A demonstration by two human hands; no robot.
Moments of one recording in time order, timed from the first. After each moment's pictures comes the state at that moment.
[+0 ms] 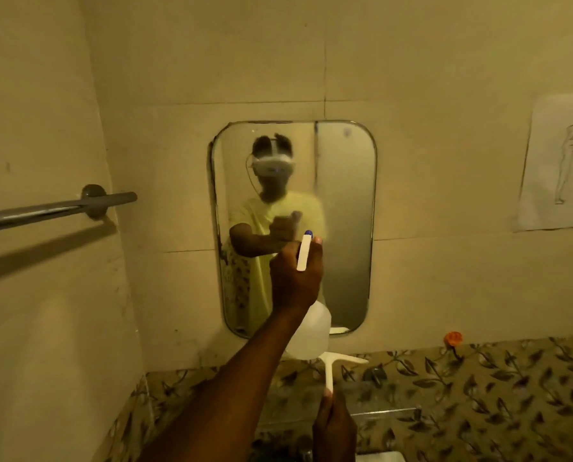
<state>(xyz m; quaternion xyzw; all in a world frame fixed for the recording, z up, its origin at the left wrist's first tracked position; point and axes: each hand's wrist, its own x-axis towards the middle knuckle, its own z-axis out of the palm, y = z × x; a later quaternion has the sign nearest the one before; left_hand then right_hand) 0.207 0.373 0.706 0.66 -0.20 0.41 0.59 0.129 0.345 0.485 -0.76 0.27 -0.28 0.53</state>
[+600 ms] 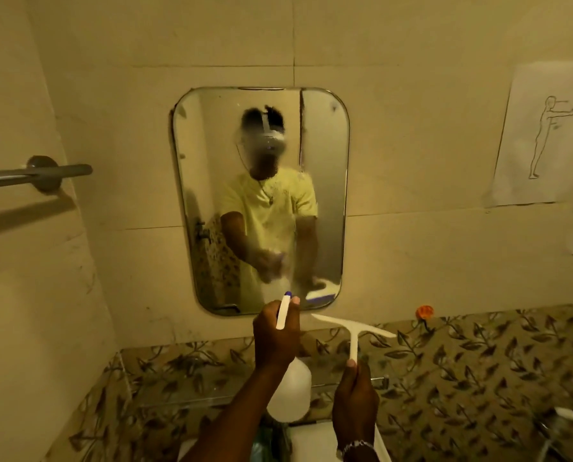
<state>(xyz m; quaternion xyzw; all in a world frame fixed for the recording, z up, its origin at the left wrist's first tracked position) 0.187 0.357 0.557 0.73 -0.12 0.30 0.60 0.105 0.255 0.477 -0.73 0.28 -0.34 0.52</state>
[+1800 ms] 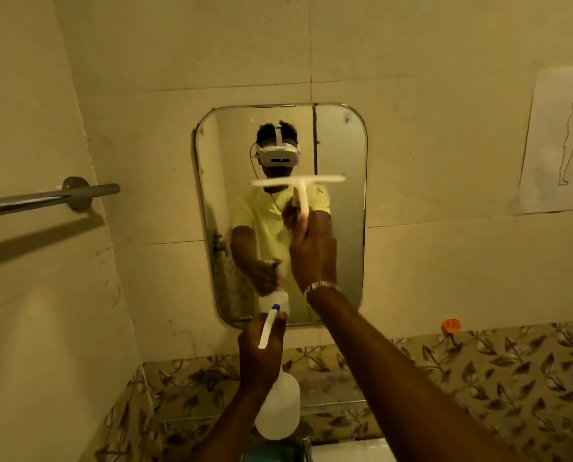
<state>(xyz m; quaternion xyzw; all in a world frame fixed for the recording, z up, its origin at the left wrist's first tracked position) 0.180 0.422 0.568 0.71 -0.14 0.32 0.61 0.193 0.322 0.727 -0.72 -0.04 -0.49 0.49</state>
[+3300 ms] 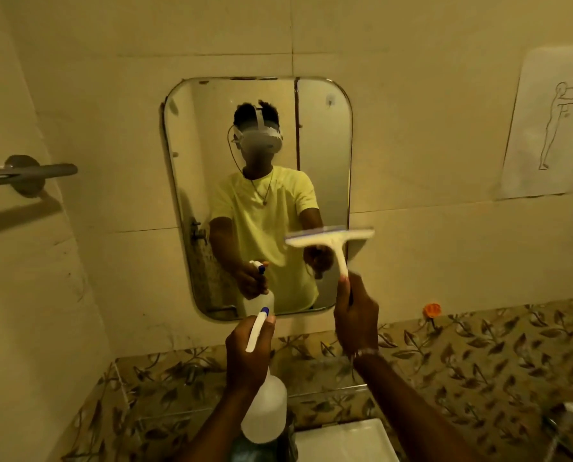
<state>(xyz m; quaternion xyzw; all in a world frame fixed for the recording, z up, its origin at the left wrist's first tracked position) 0.187 0.413 0.541 0.75 -0.13 0.30 0.58 0.184 0.224 0.578 -0.76 0.03 -0.50 0.40</state>
